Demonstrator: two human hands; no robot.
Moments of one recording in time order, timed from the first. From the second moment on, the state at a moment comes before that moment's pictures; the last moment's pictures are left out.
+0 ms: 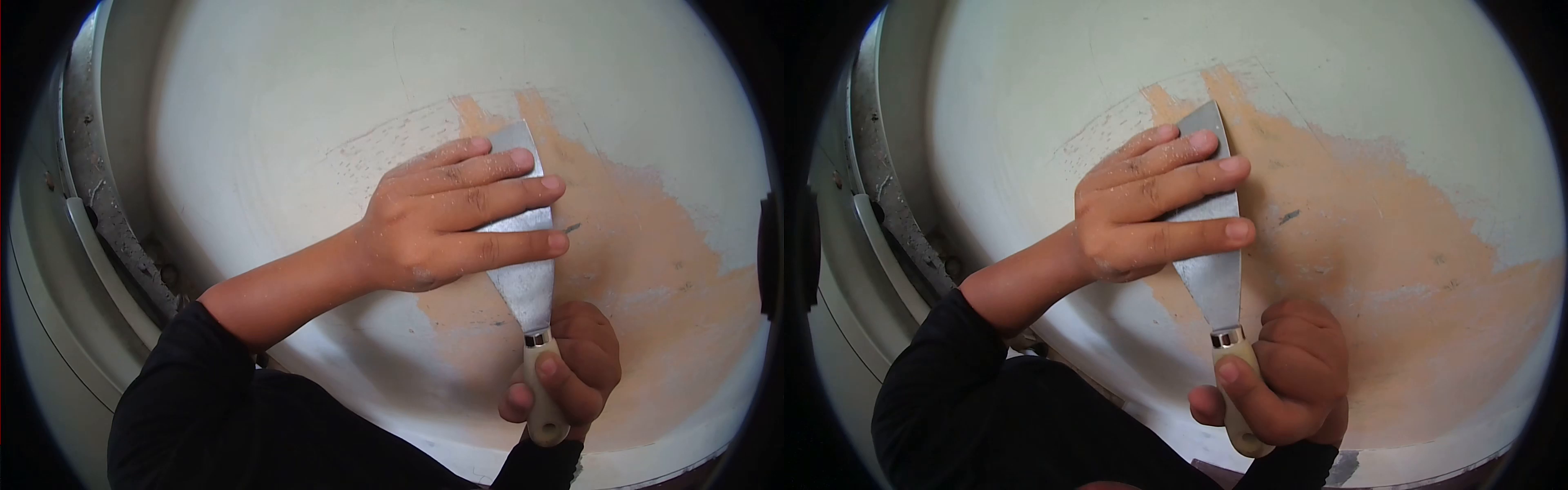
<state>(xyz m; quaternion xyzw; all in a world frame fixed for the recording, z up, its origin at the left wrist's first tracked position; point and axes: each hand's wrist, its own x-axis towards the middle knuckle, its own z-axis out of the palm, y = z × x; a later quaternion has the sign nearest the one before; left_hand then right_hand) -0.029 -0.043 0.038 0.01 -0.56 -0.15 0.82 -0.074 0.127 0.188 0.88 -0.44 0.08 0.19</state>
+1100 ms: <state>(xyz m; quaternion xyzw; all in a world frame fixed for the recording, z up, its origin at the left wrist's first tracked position) -0.029 -0.048 0.039 -0.01 -0.55 -0.15 0.82 -0.080 0.130 0.185 0.89 -0.42 0.09 0.18</state>
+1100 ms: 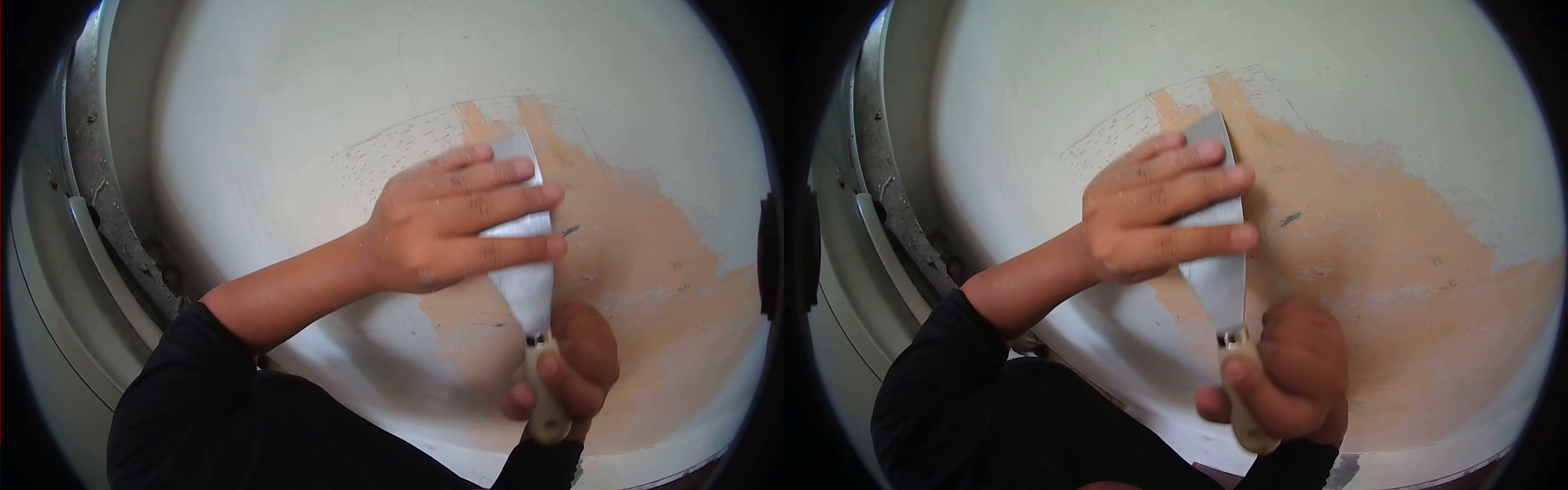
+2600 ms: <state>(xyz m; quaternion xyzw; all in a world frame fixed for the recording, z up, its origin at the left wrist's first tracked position) -0.027 -0.047 0.041 0.01 -0.54 -0.18 0.82 -0.072 0.118 0.184 0.87 -0.43 0.12 0.19</state>
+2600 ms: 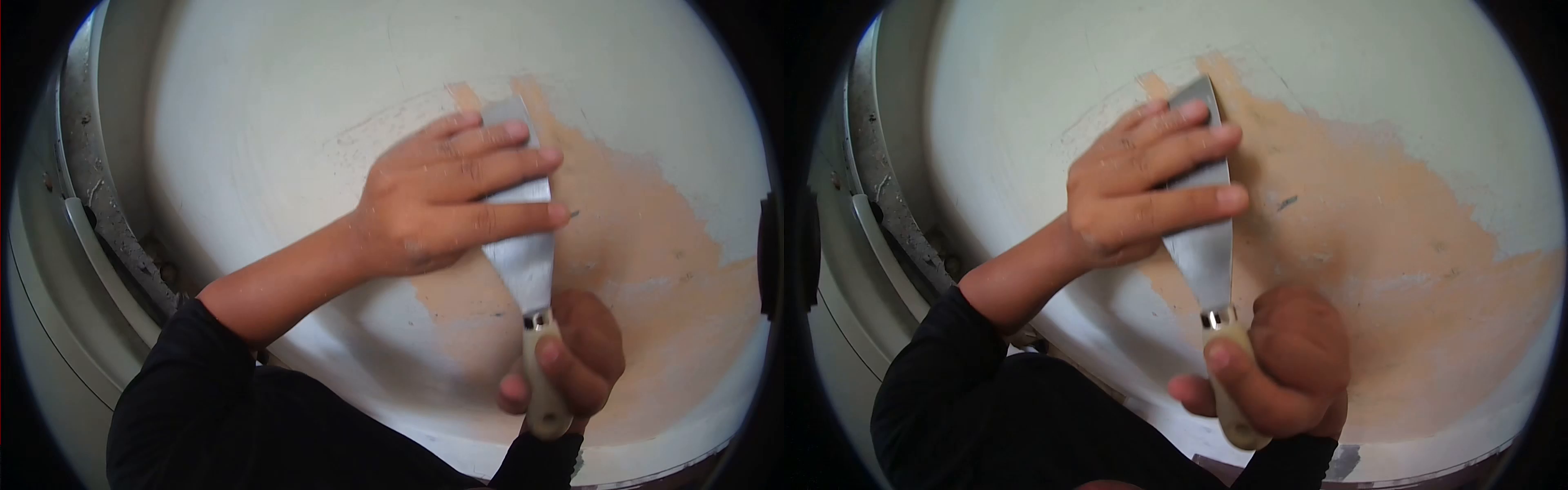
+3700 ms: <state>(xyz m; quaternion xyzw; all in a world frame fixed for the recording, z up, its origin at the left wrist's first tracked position) -0.033 -0.047 0.036 0.02 -0.54 -0.12 0.83 -0.082 0.125 0.176 0.87 -0.43 0.11 0.21</state>
